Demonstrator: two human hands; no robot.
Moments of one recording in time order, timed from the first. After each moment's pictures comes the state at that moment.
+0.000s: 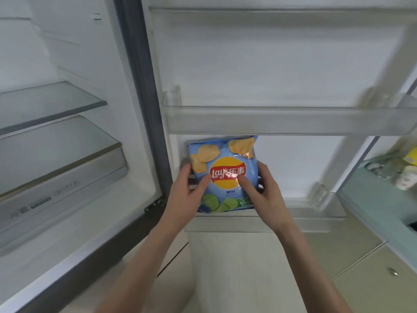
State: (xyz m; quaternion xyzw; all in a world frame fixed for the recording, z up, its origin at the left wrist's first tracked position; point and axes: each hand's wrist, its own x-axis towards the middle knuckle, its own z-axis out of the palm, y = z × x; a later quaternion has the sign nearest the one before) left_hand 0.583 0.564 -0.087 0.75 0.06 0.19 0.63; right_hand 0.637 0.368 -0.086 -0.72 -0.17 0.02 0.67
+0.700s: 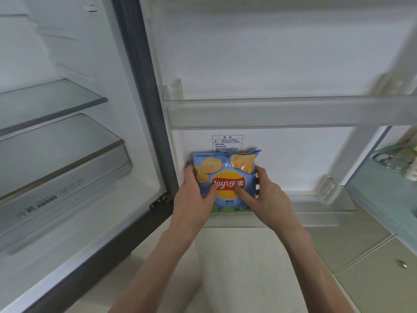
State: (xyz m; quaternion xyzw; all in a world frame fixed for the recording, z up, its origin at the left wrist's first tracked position) left_hand 0.578 0.555 -0.105 0.85 0.12 0.21 0.46; right_hand 0.645 0.371 -0.110 -0.91 -0.14 -0.02 0.38
